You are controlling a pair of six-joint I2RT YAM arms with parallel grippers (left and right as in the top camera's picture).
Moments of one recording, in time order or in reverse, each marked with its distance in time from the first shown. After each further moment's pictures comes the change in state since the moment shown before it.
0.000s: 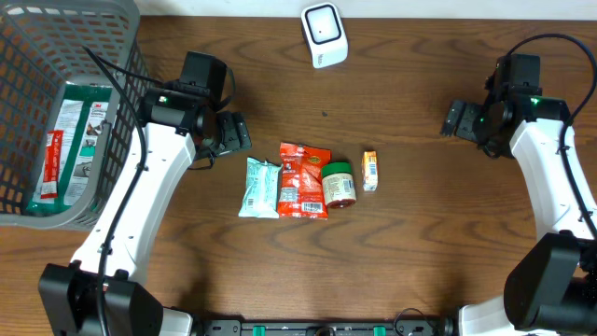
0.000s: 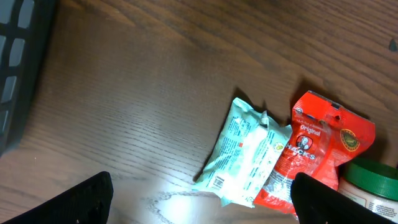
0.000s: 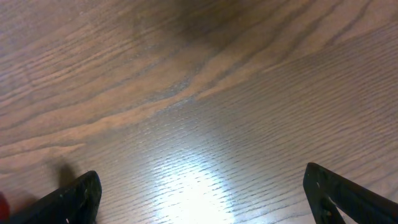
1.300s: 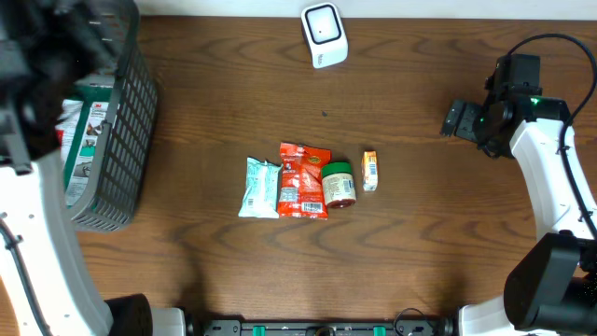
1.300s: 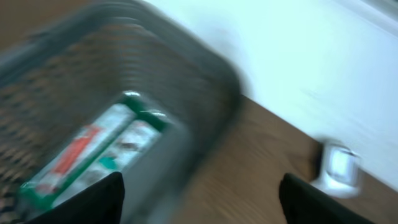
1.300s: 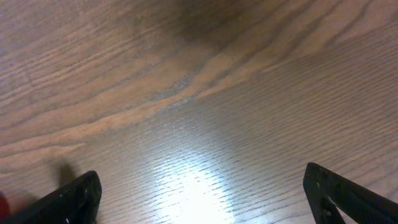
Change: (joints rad) left arm 0.401 -0.023 0.785 -0.157 -0.046 0.117; right arm 0.000 0.000 0.000 0.000 0.000 0.000
